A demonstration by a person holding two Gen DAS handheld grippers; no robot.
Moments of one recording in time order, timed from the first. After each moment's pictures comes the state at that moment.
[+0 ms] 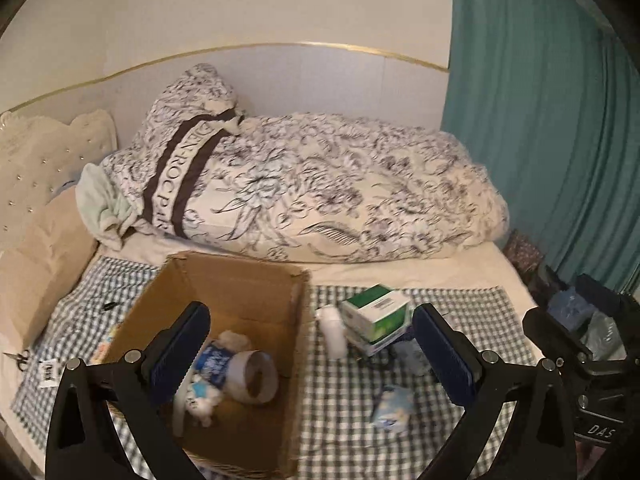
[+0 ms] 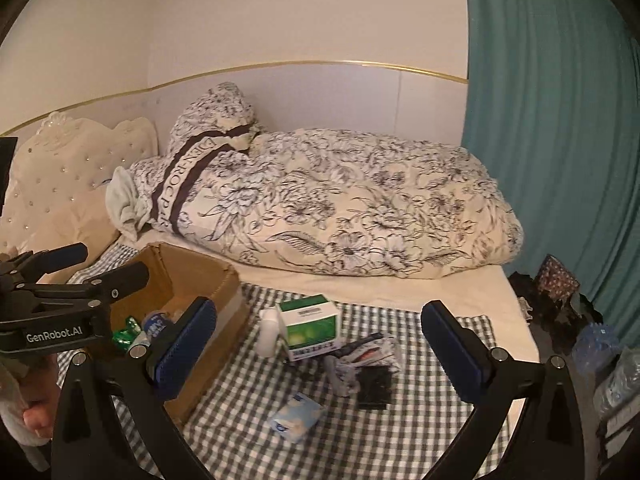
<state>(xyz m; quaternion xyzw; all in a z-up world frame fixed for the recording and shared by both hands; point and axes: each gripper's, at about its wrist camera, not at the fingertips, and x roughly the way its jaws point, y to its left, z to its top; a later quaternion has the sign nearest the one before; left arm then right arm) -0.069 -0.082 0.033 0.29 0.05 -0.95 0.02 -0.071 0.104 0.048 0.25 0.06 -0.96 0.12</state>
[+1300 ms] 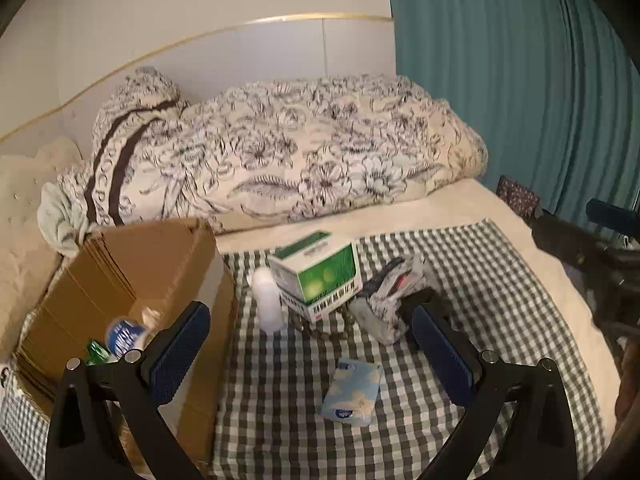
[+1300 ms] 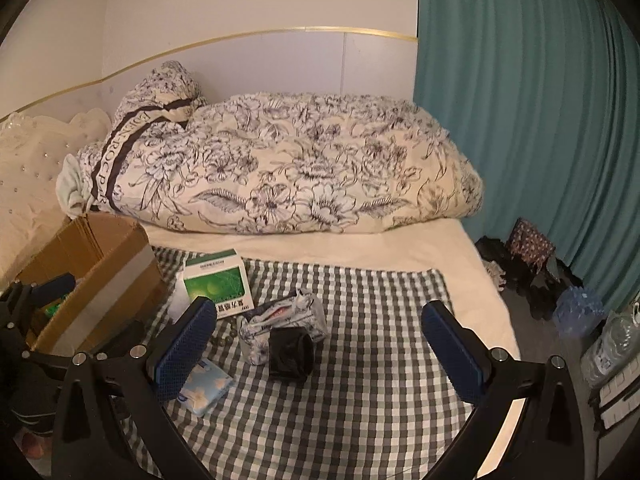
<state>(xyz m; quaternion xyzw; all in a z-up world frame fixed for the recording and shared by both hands) -0.093 0.032 -0.074 0.32 -0.03 -0.95 -0.01 -0.114 0.205 -0.028 0.30 0.04 -0.95 0.08</state>
